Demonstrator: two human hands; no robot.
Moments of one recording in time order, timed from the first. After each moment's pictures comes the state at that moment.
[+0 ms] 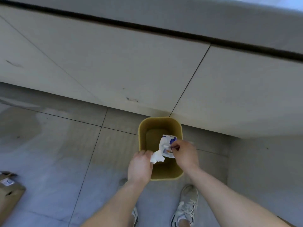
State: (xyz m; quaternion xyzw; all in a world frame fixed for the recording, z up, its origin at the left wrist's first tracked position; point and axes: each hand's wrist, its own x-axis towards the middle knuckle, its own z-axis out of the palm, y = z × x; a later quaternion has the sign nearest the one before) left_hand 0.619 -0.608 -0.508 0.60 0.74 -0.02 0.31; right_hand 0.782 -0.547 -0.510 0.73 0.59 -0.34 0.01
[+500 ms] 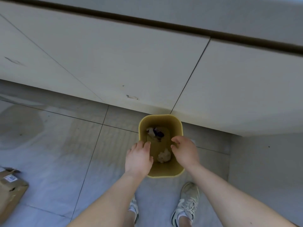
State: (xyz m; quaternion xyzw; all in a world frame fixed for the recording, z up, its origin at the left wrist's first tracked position) left_hand 0.611 -0.597 -0.507 0.64 0.73 -0.05 0.24; right_hand 0.789 -0.547 -0.519 0.72 0.59 -0.36 -0.02
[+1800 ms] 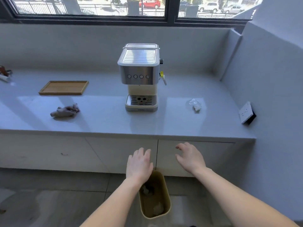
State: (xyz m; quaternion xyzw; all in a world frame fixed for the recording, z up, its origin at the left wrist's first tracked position) left_hand 0.617 -0.558 -0.100 0.76 0.64 0.05 0.11; right_hand 0.841 -0.541 -0.093 0.69 0.69 -0.18 -0.11
